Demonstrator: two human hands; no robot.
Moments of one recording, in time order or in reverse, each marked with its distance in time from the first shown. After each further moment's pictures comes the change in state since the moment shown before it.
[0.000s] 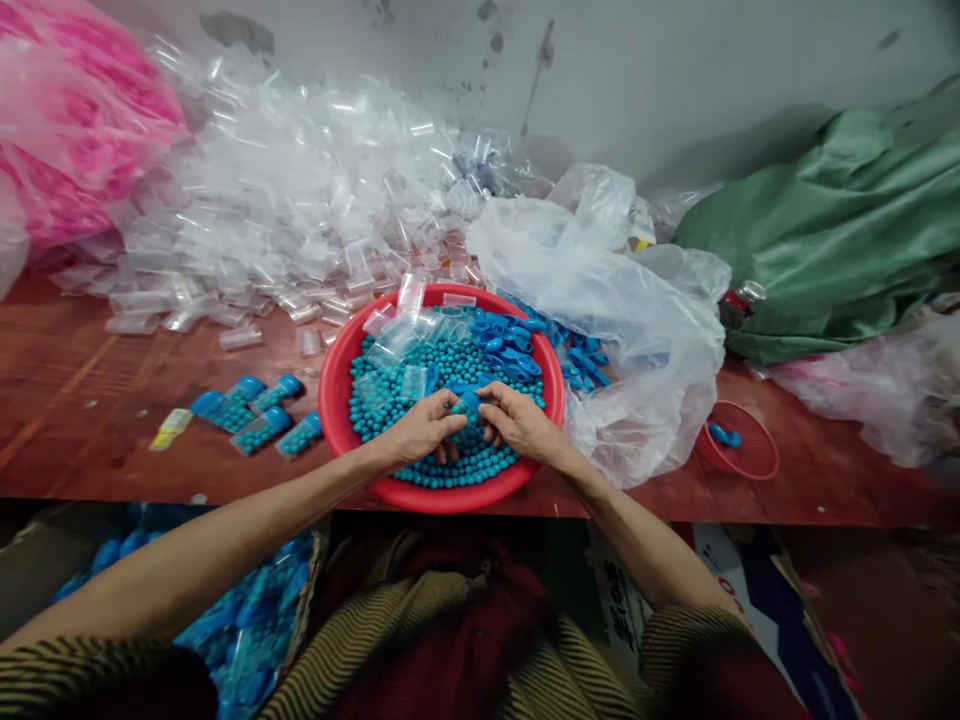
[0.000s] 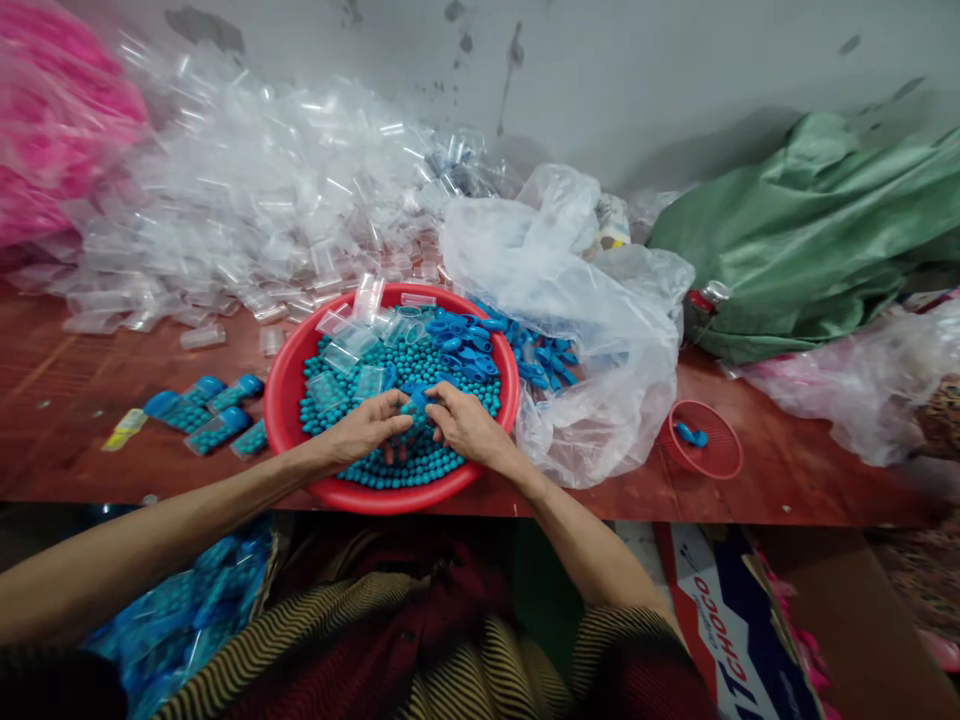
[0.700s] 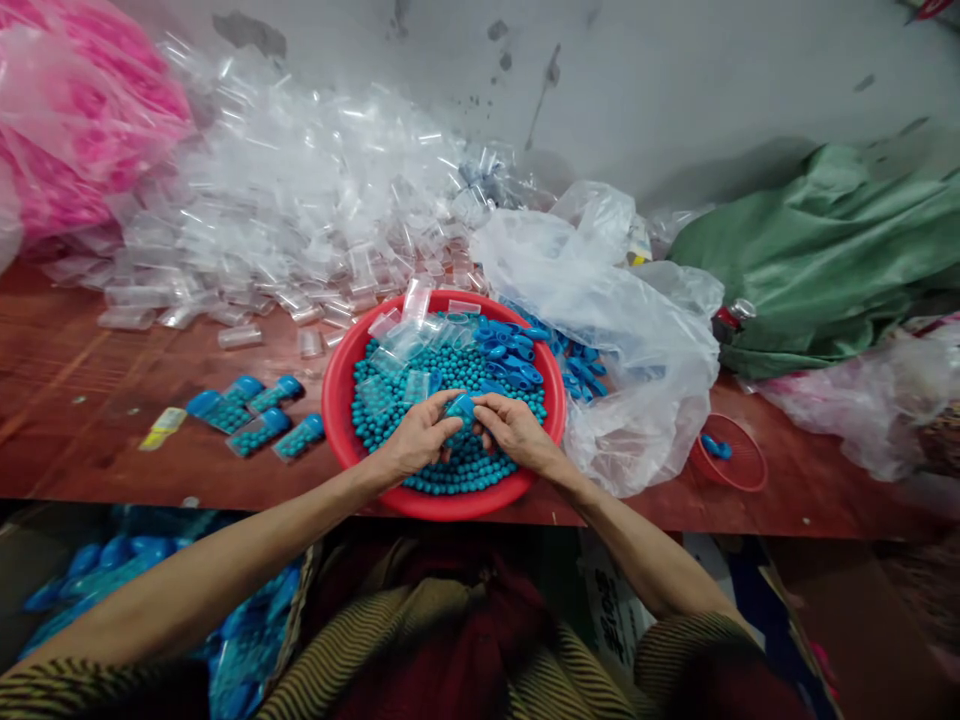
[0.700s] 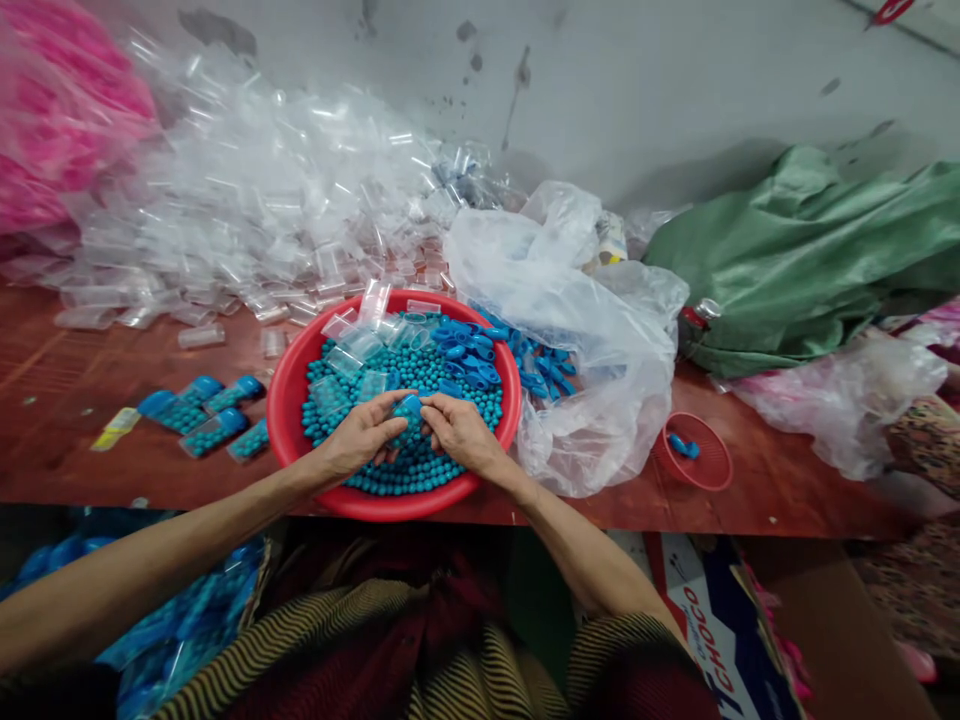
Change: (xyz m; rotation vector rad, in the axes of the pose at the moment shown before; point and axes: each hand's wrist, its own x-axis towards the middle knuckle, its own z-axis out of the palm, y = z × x) left_hand -0.008 0.002 0.004 -0.026 0.165 0.117; right_hand 0.007 0.007 0.013 0.141 0.048 -0.083
